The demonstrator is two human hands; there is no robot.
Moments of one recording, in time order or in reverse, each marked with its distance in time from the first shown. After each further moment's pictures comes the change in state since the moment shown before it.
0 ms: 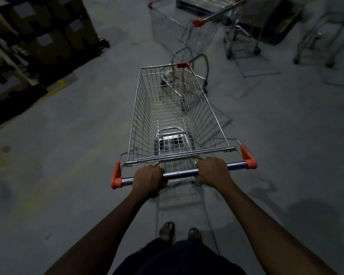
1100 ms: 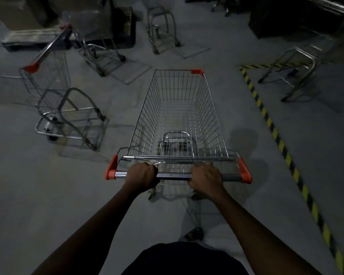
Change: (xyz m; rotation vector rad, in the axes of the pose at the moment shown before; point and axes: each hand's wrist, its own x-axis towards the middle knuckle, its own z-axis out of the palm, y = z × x) left_hand 0.195 0.205 -0.039 0.254 0.146 0.875; right_hand -0.087 0.159 0.049 0.285 0.075 0.822
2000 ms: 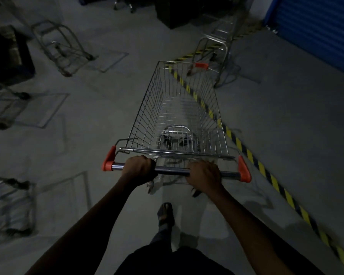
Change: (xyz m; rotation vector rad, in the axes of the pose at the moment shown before) left_hand 0.393 0.130 -0.073 0.111 0.047 0.471; right_hand 0.151 0.270 -0.050 0.237 0.088 0.457
